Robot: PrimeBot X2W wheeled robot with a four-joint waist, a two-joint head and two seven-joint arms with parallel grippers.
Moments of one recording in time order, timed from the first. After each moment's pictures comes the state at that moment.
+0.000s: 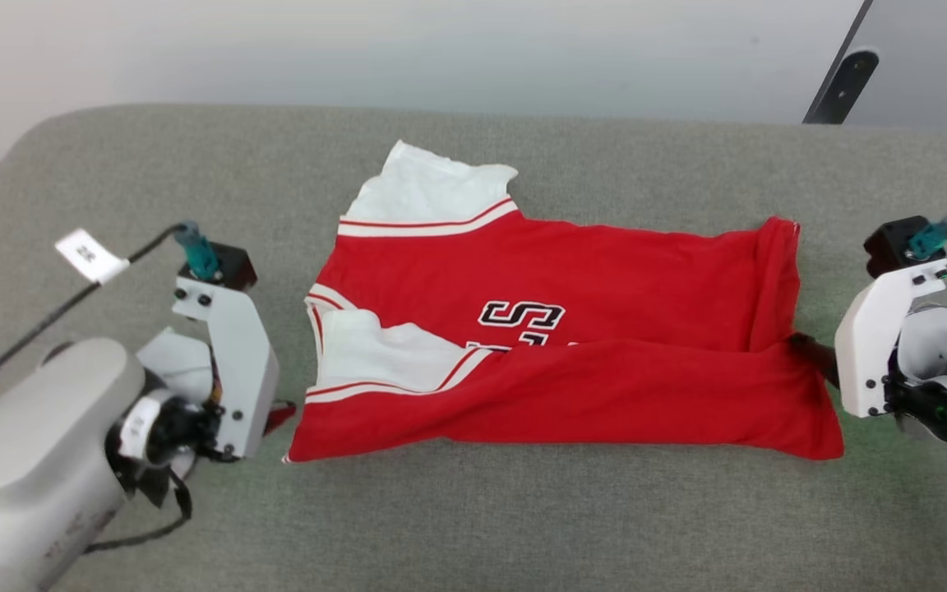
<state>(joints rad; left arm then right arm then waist) -0.87 0.76 -0.99 0.27 -1.12 0.17 0.84 -0.83 -0.48 0.71 0.83 0.81 0.13 0.47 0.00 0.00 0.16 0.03</state>
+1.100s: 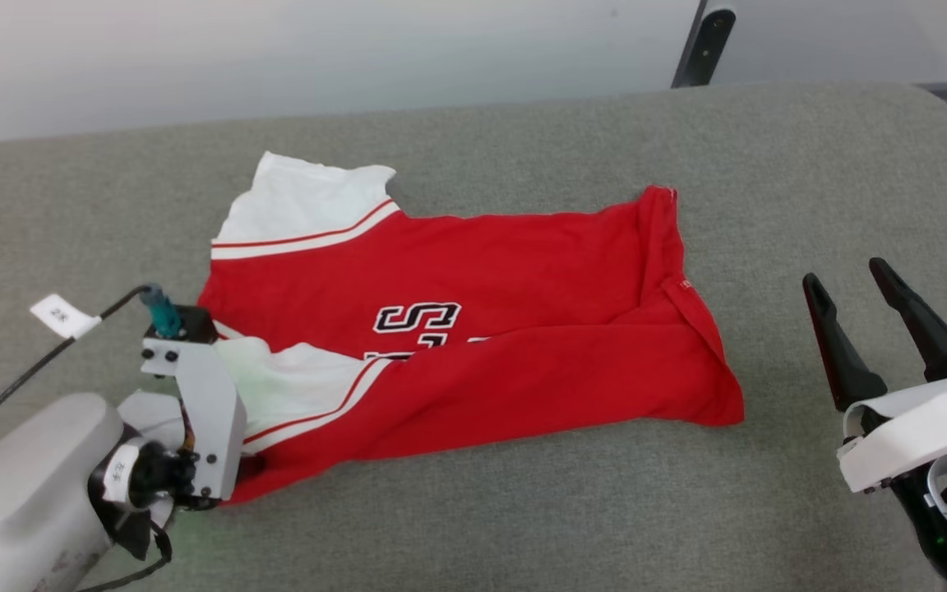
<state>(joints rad) -0.76 0.78 -0.98 0.32 -1.17 0.21 0.80 -0.27 -0.35 0.13 0.05 0.41 0.13 -0.01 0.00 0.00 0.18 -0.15</state>
